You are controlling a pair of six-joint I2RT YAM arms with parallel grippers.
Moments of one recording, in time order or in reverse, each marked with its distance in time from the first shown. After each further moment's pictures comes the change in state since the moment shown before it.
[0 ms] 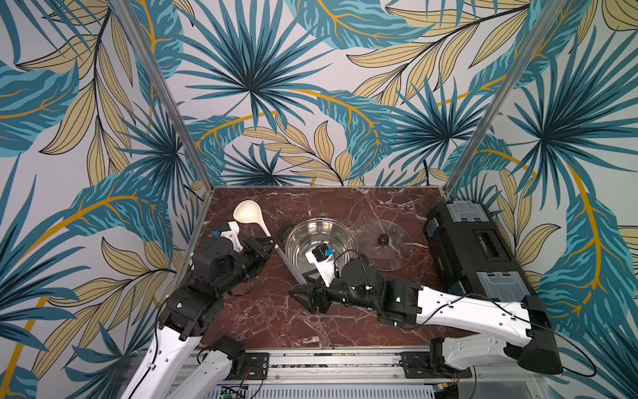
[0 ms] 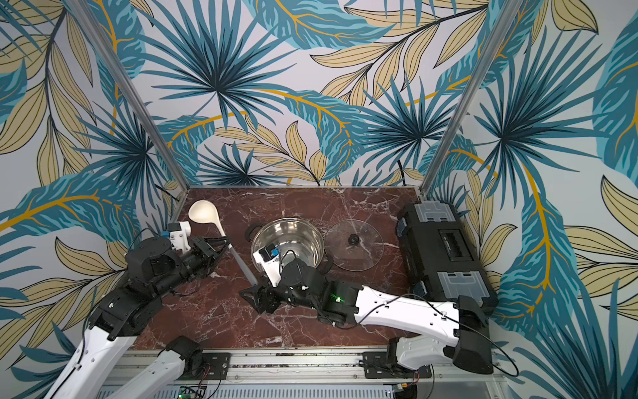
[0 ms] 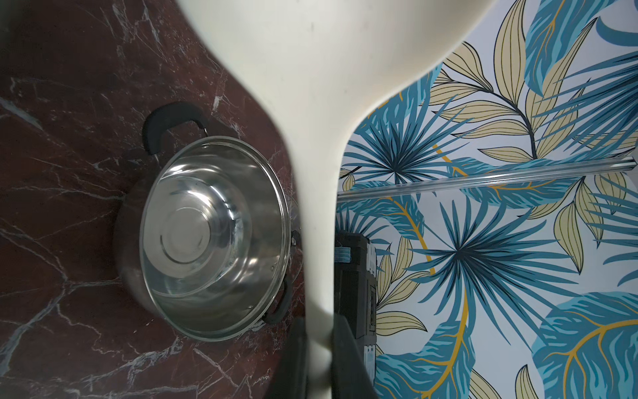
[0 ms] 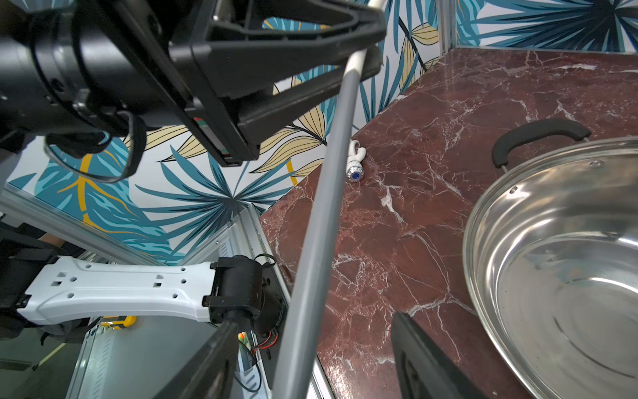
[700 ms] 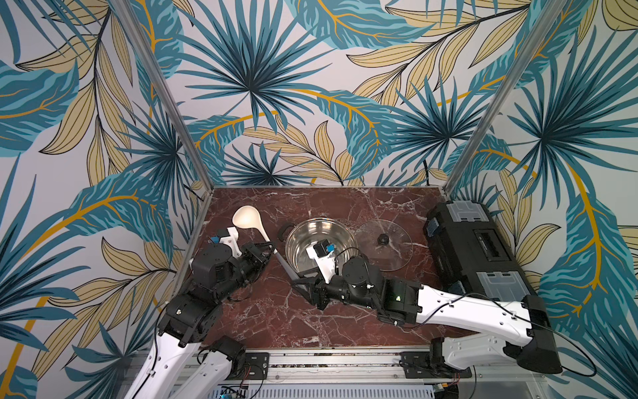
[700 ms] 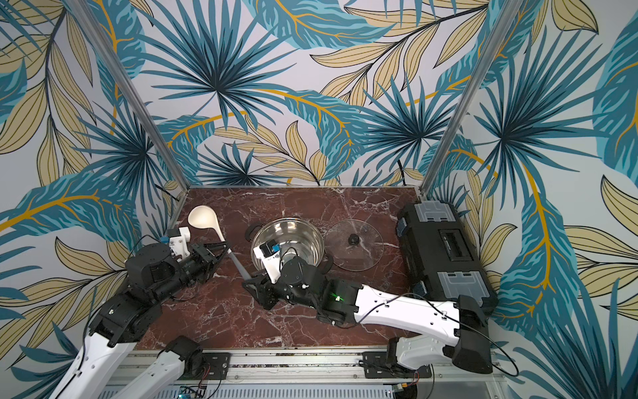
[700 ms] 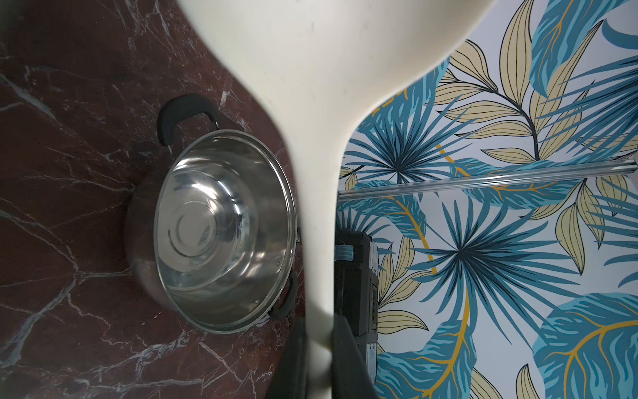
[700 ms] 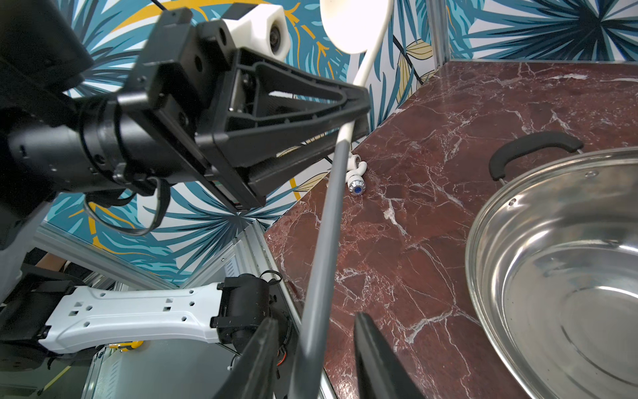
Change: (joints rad) left arm 0.000 -0.048 -0.061 0.002 -0.003 -0.015; right arm 0.002 0.011 0.024 0.021 0.018 0.035
